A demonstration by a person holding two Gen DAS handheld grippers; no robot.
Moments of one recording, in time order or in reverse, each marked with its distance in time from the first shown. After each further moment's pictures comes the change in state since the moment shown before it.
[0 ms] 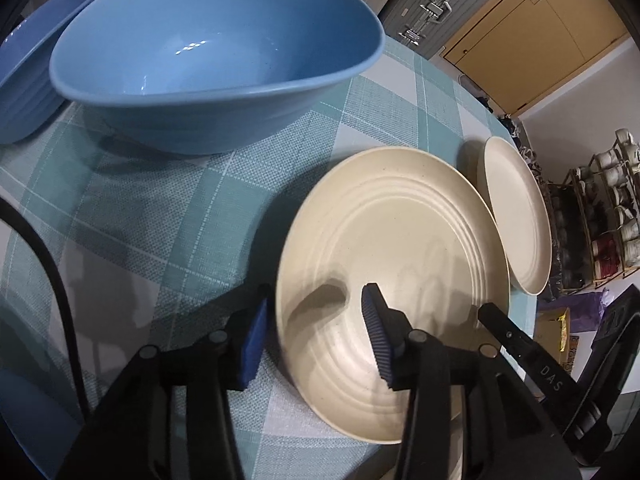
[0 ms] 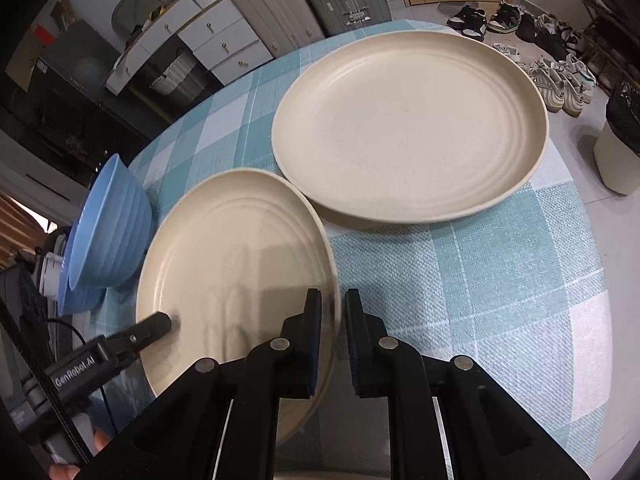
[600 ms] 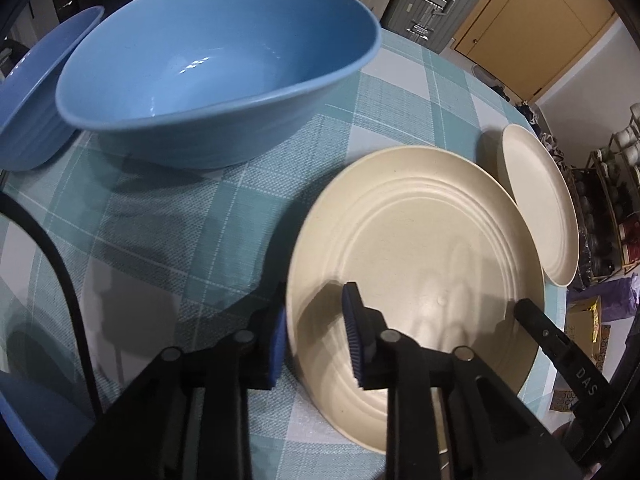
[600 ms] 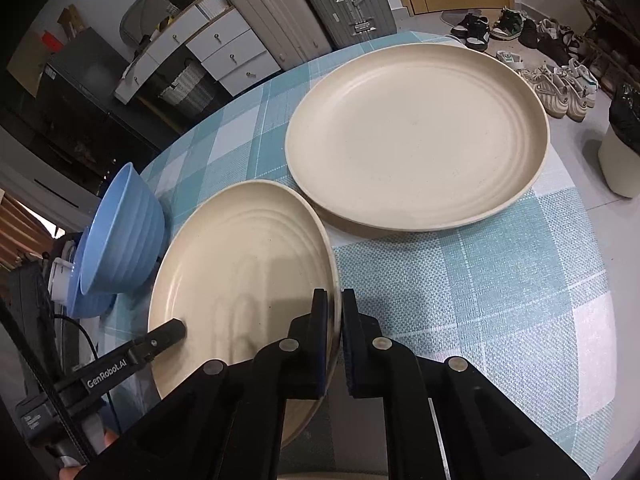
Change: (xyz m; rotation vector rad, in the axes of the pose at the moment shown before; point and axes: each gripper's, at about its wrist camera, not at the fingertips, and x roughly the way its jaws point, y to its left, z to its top) left arm 0.002 -0.007 0.000 0.049 -0.021 0.110; right arm -0.008 0.006 -0.004 -0.009 -0.041 0.015
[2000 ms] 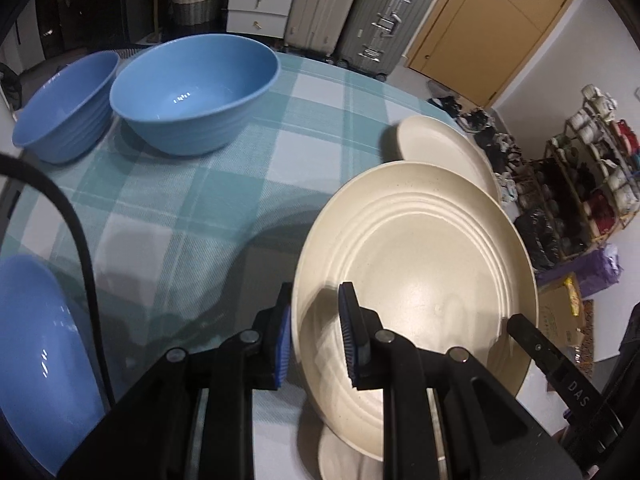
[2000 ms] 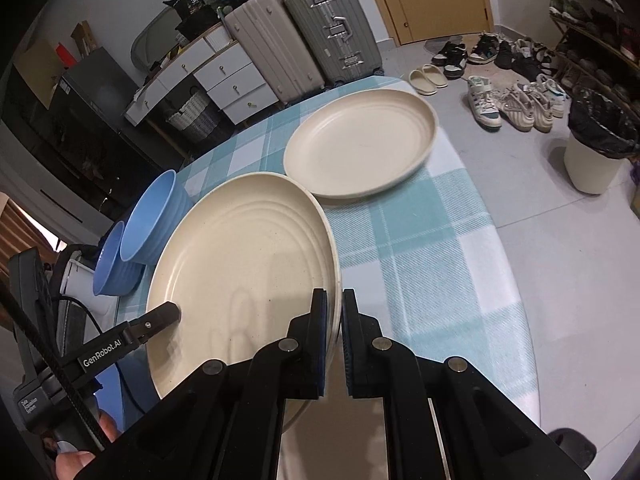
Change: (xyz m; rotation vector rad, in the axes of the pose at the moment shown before) left arm -0.095 -0.036 -0.079 0.091 -0.111 -0.098; right arm -0.132 -0.030 -0.073 0.016 -0.122 -0.012
